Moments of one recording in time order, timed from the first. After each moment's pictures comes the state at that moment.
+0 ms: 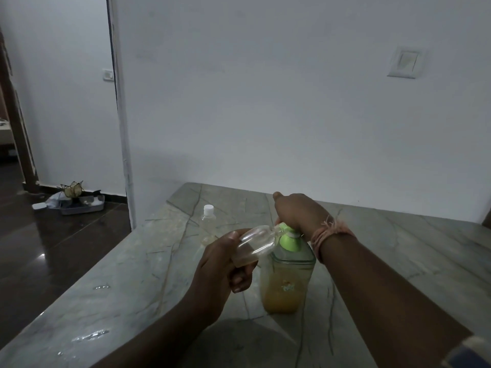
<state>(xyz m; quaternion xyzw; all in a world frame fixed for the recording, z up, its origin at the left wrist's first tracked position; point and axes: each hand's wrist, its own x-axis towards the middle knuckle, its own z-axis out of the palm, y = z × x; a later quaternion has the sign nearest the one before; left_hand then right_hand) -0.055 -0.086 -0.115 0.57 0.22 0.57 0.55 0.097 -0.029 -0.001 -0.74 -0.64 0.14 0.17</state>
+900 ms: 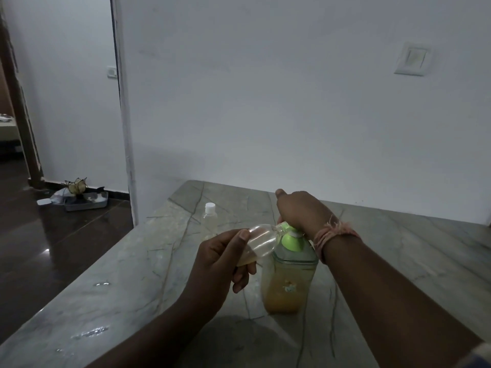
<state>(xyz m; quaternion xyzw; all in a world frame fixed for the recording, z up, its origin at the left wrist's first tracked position) -0.057 -0.086 -0.114 0.60 0.26 0.59 0.47 0.099 -0.028 -0.001 -0.73 -0.66 0.11 0.15</state>
